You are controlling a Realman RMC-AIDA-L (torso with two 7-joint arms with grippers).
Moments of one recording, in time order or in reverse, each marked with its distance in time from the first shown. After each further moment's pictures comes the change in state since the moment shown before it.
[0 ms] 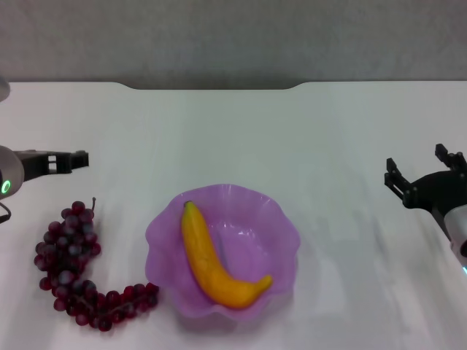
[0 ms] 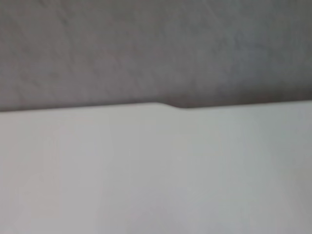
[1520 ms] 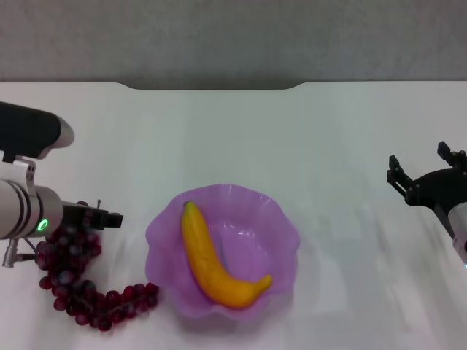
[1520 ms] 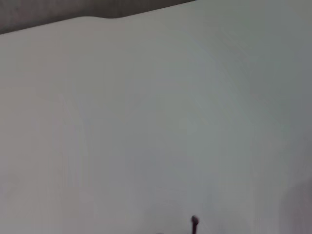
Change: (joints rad) left arm -0.106 -0.009 0.046 -0.175 -0.070 -0.134 0.172; right arm 0.008 -0.002 0.000 -0.012 0.006 -0.005 0.026
